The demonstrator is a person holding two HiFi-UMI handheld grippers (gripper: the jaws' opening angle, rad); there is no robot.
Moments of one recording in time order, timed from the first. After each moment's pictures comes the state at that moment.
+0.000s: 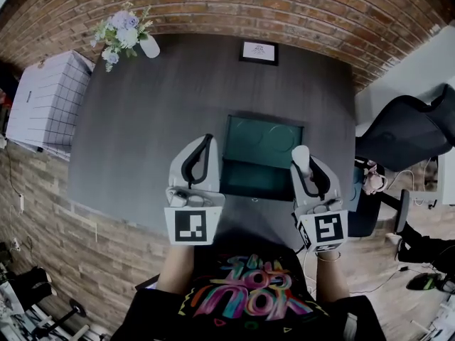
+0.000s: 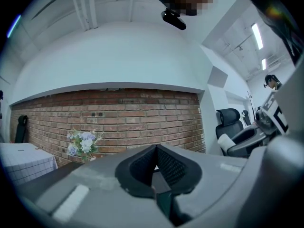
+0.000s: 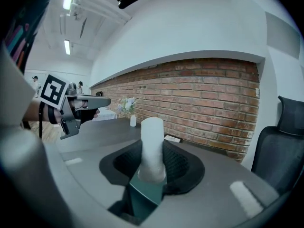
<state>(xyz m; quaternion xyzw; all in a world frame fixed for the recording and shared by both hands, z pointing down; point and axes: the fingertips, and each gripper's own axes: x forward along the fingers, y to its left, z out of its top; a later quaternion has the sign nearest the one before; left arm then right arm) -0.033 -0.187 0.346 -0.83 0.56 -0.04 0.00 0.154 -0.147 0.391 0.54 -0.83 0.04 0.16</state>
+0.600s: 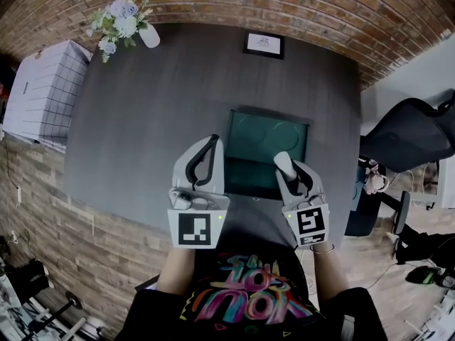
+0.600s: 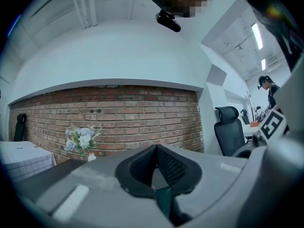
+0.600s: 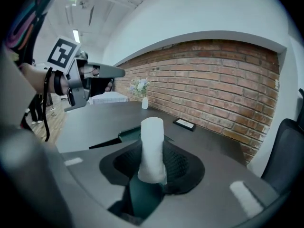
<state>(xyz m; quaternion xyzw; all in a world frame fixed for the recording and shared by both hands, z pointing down) -0.030 -0.188 0.362 -0.84 0.55 -0.05 0.01 0.125 -0.142 0.477 0.47 -0.84 0.07 0.26</state>
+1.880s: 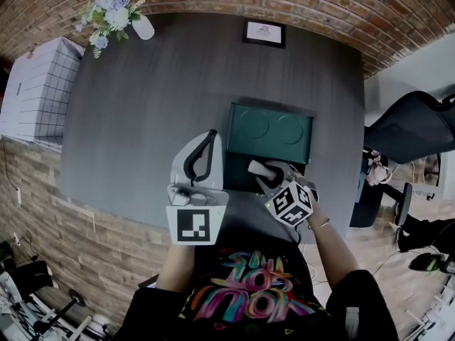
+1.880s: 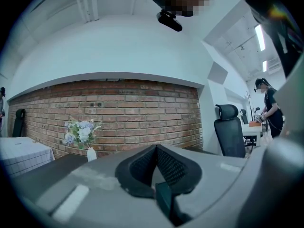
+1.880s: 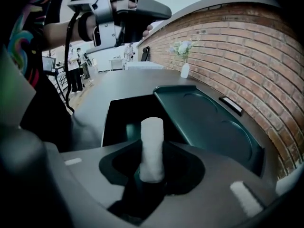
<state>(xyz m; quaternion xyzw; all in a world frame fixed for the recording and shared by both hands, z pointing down) -0.038 -0.196 0.390 -0.84 0.54 -0.07 -0.01 0.070 -0.111 0.608 0.24 -0.86 0.08 0.43</state>
